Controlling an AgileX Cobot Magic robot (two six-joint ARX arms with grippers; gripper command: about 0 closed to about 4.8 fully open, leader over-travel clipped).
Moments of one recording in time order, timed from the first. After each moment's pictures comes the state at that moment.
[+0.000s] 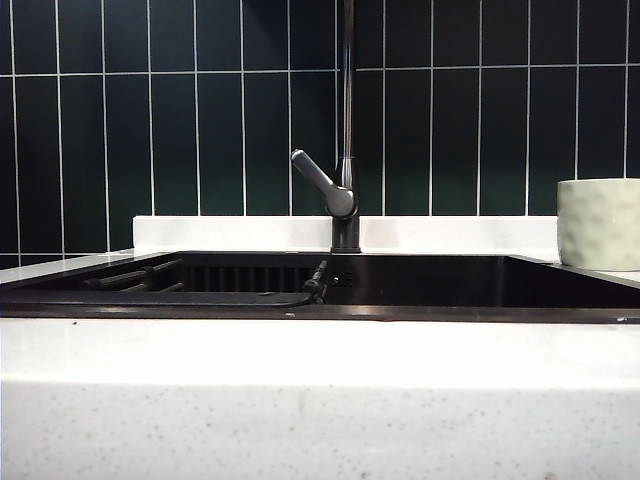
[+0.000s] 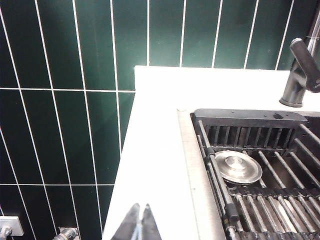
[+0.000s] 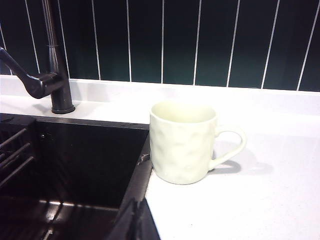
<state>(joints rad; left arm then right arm) 0.01 0.00 0.01 0.05 0.06 -0.02 0.01 0.00 0.01 0.09 -0.02 -0.03</state>
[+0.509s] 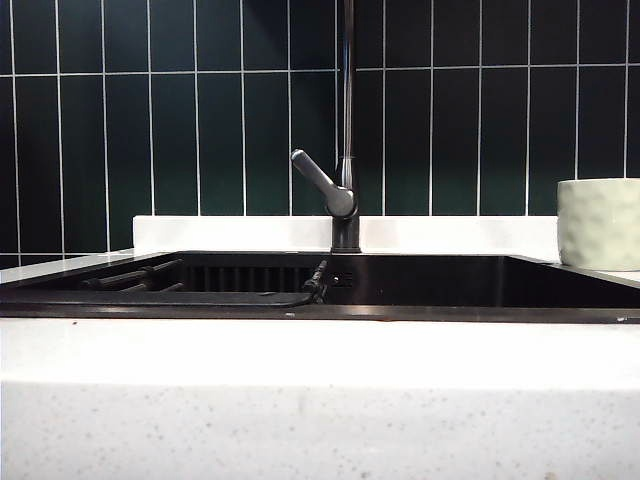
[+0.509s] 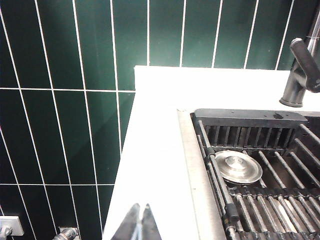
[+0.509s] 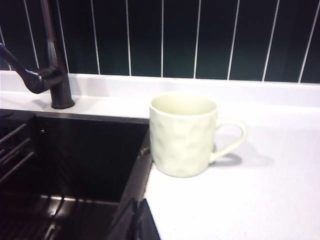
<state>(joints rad) 0.01 0.00 0.01 0.05 0.06 -0.02 0.01 0.00 0.01 0.07 -0.02 -0.01</state>
